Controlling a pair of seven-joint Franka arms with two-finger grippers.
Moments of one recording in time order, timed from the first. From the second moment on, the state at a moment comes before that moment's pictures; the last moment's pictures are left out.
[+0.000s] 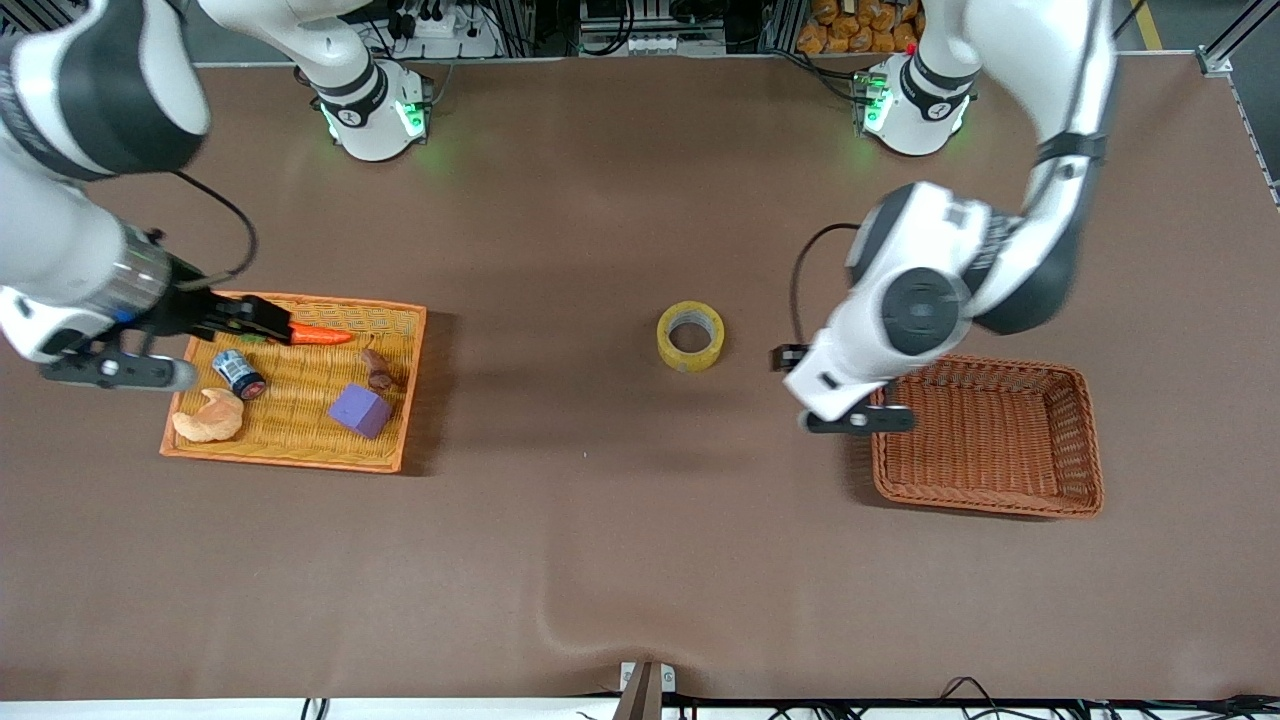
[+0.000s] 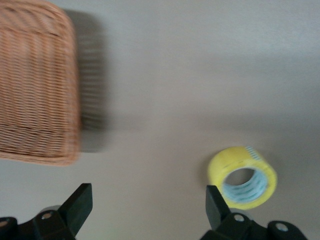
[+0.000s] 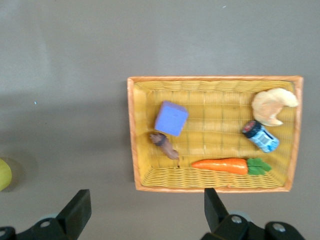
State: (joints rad) left arm -0.47 0.52 -0.04 -1.44 -0.05 1.78 -0.52; right arm 0.23 0.16 -0.14 -1.53 0.08 1.62 0.15
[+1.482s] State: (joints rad) left arm -0.71 0.65 -0.04 -1.56 -0.04 1.81 -0.63; right arm 0.06 0.05 -0.14 -1.52 -0.03 1.48 -0.08
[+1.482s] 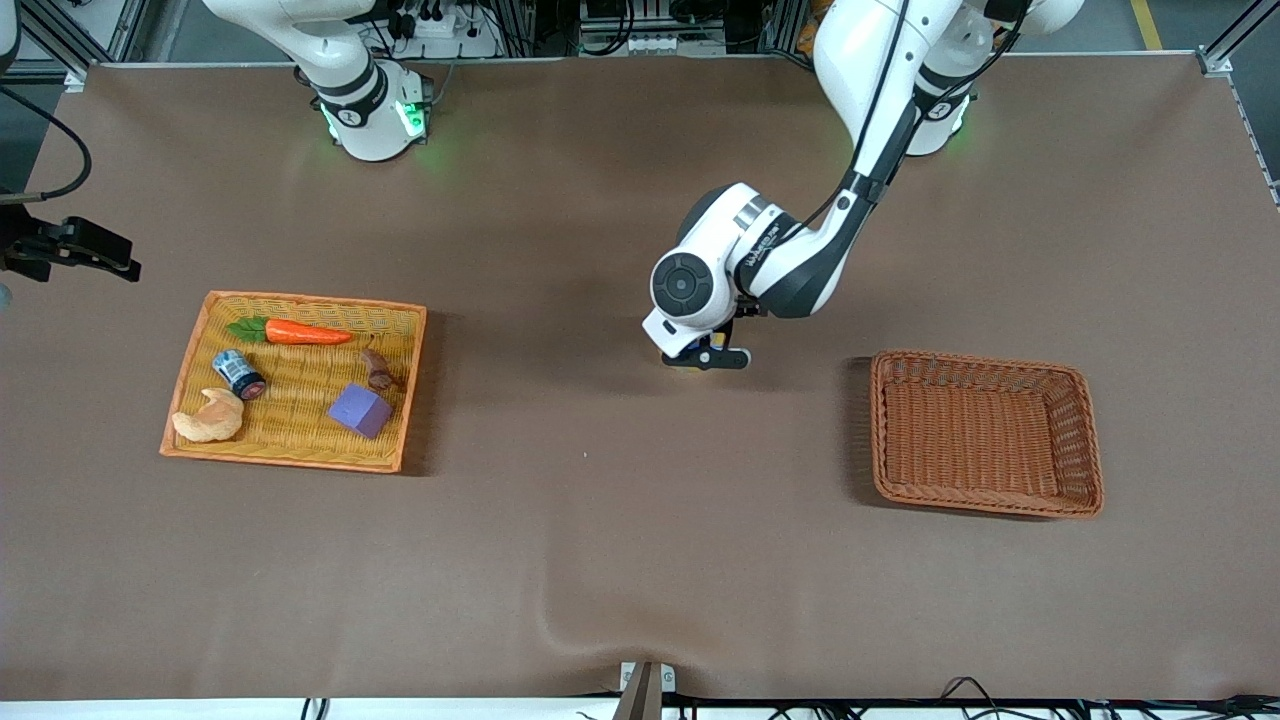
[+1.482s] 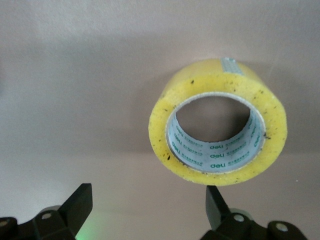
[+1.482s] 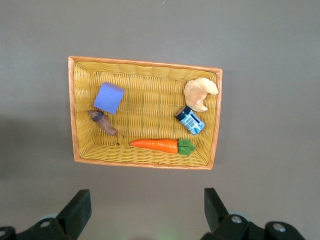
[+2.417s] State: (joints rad) left arm -0.73 0.70 -0.03 -1.57 -0.04 1.84 -0.63; right arm 0.03 0.07 -0.14 -1.52 0.02 1.51 -0.09
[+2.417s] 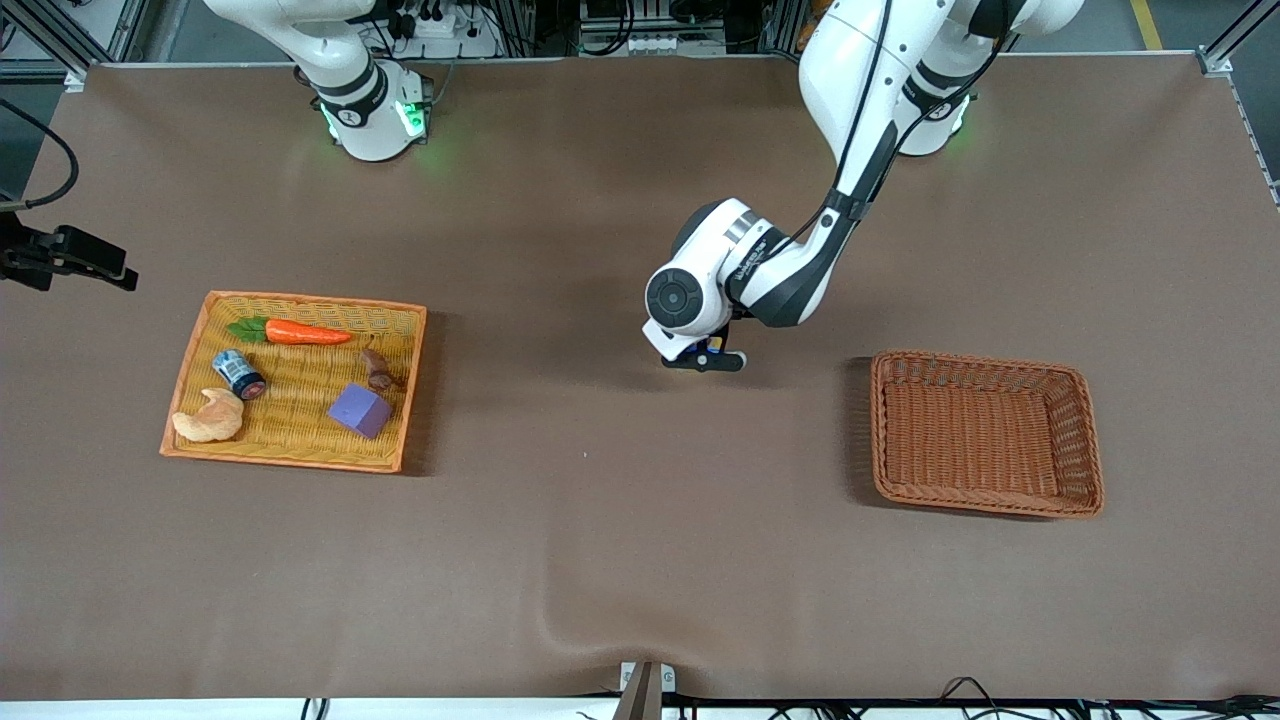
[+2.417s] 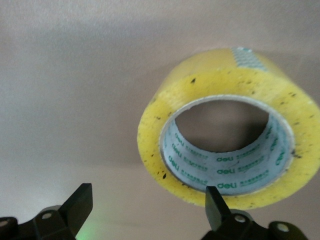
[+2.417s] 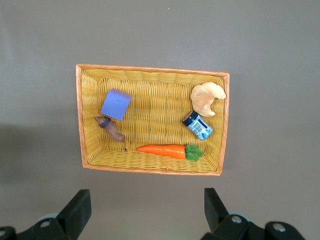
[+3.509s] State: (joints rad) left arm -0.72 0.74 -0.02 -1.56 -0.04 1.95 -0.63; right arm 0.04 0.17 -0.12 -1.52 0.03 1.70 -0.09
